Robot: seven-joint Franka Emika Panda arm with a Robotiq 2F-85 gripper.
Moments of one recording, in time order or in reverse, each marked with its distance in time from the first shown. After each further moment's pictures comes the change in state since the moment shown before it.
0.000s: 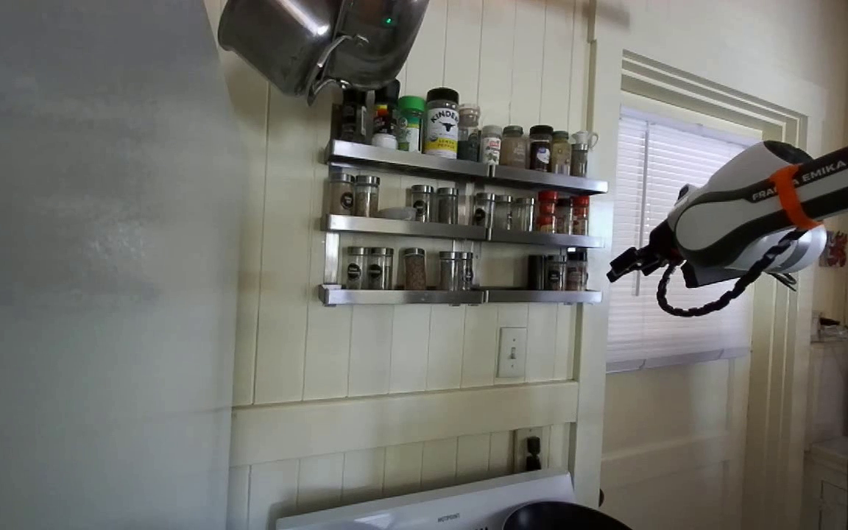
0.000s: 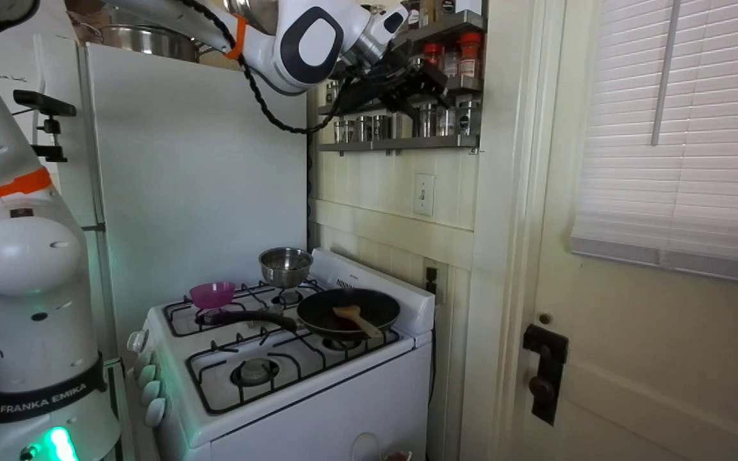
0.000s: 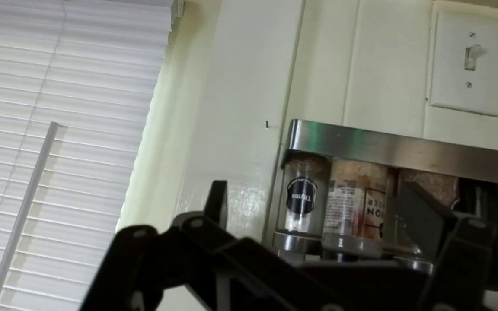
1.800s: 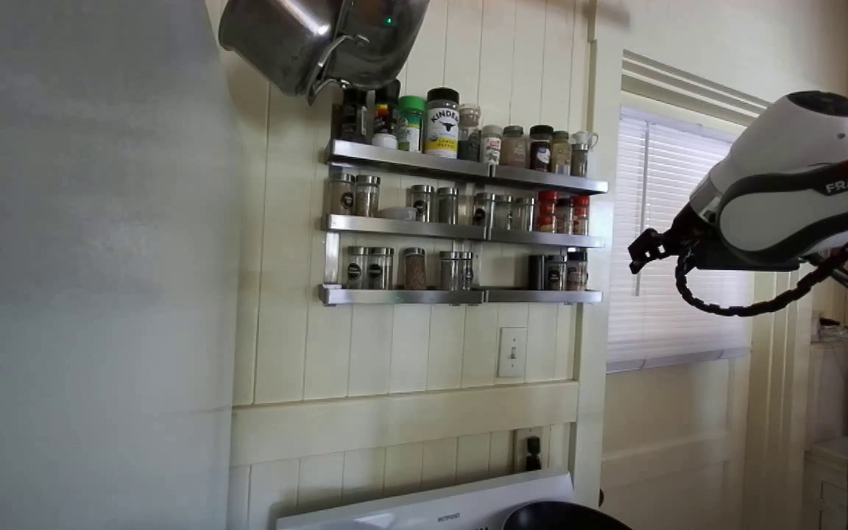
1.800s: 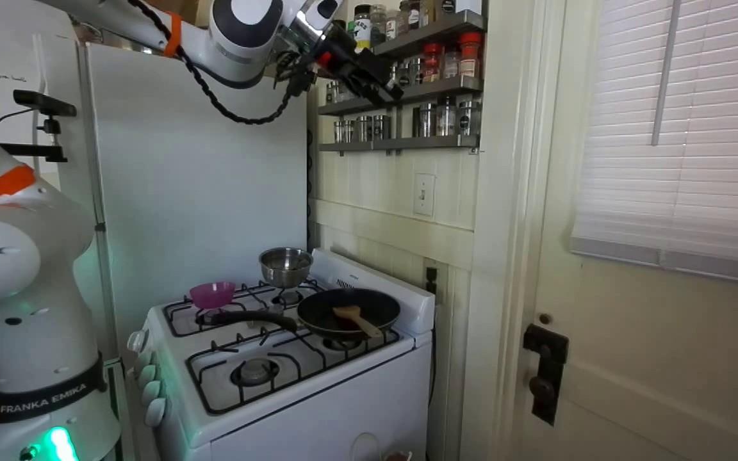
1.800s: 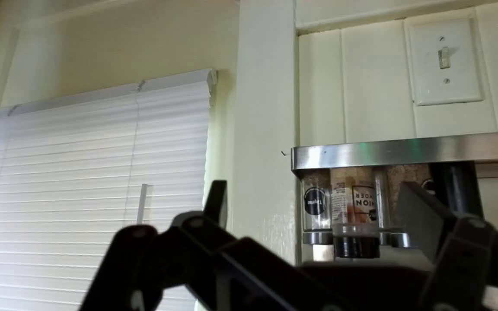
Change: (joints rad) arm -0.327 -0.261 0.334 -0.162 -0.191 -0.190 0.546
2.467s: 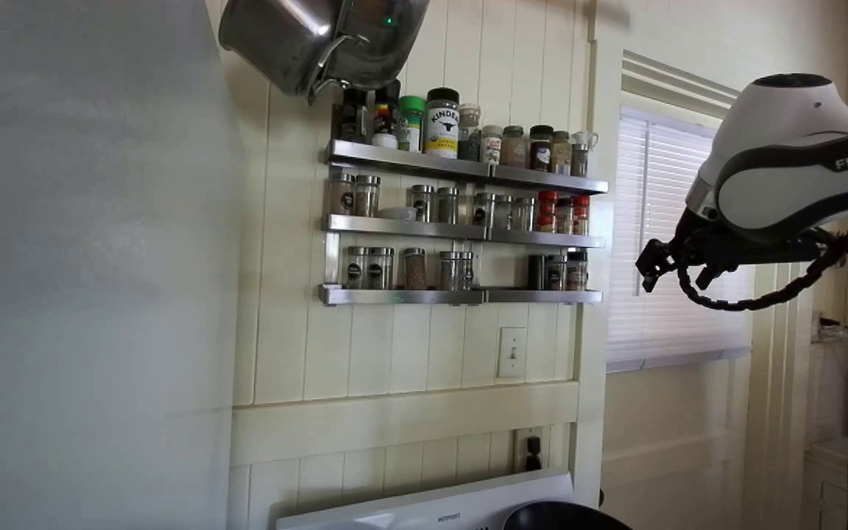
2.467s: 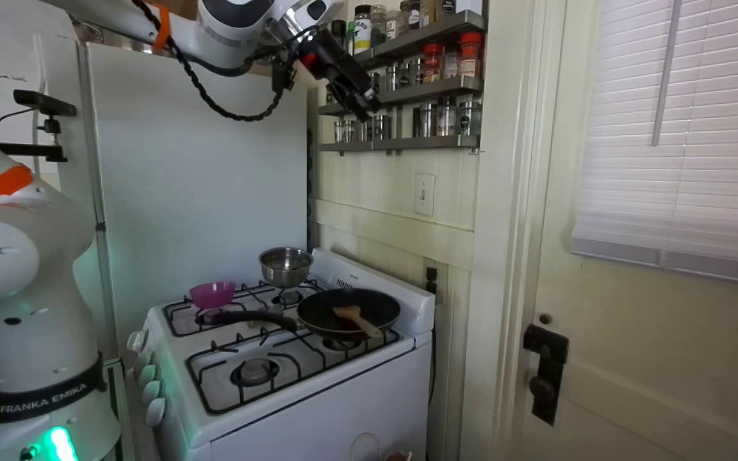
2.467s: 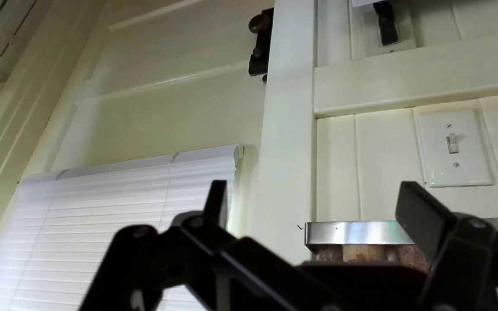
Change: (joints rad) arm -0.010 -0.044 0.061 0.047 -0.032 -0.337 0.056
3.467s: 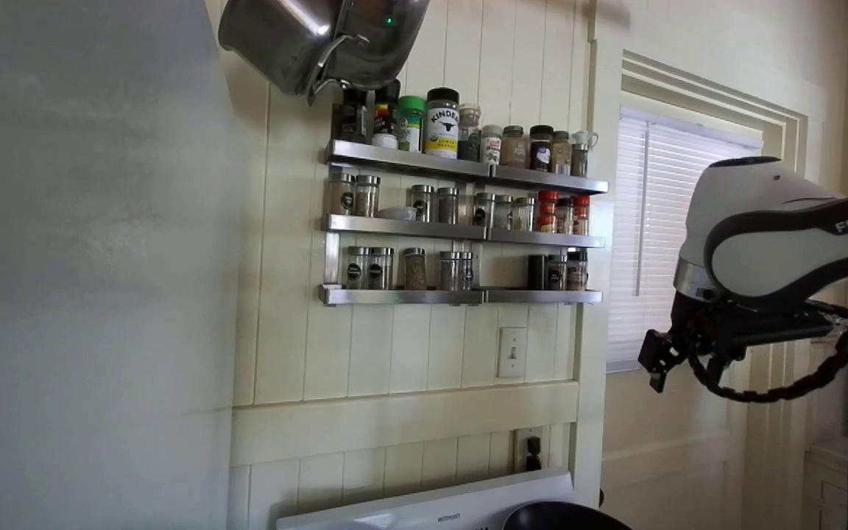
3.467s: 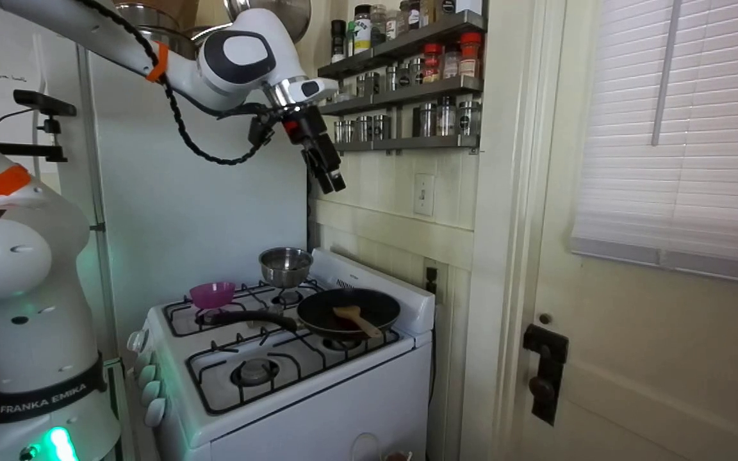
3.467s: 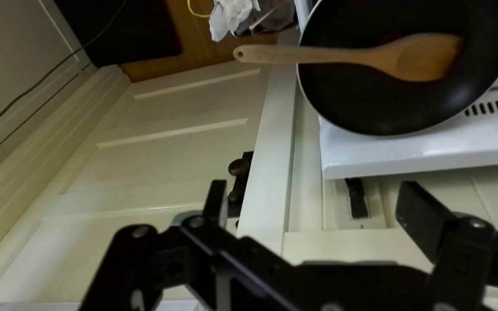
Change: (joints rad) arm 0.090 -0.006 0.005 -0.191 0.048 -0.157 -0.028
